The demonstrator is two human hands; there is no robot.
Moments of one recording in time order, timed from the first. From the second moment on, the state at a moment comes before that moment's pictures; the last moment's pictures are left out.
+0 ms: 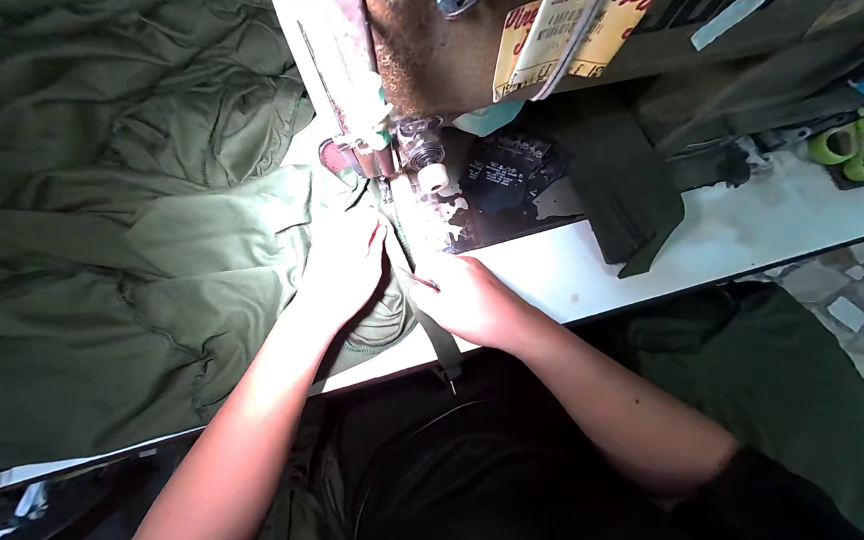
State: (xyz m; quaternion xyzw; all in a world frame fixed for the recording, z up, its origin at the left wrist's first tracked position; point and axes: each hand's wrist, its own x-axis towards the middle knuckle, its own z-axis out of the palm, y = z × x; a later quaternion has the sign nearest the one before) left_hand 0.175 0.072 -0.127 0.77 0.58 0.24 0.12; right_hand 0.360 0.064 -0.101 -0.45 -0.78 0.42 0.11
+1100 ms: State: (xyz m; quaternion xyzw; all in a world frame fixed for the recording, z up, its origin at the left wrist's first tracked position) left_hand 0.184 0.122 -0.093 0.65 0.70 0.04 0.27; right_hand 0.348 0.078 -0.096 -0.43 -0.88 0.19 -0.06
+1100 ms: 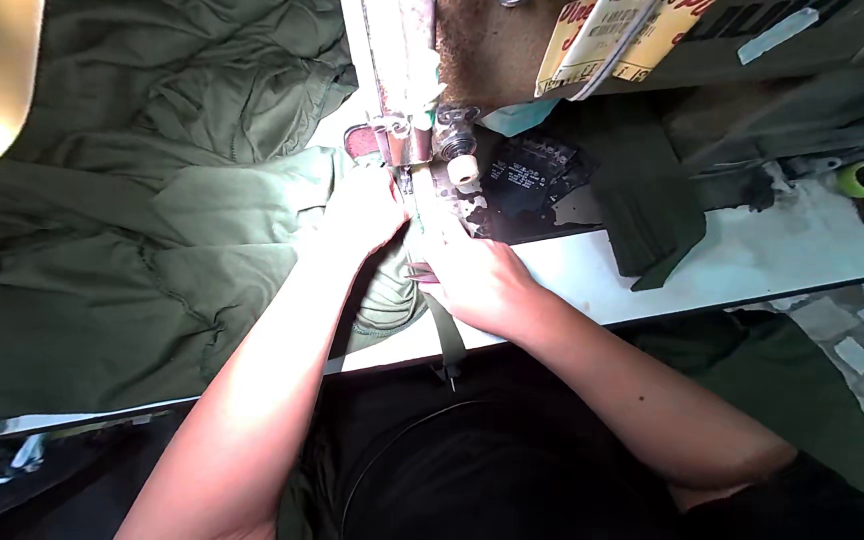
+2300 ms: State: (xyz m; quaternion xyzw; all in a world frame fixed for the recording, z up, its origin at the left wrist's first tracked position) left_hand 0.165 0.103 -0.157 0.77 0.59 0.24 0.00; right_hand 0.345 0.103 -0.115 -0.44 -0.87 0.23 -0.01
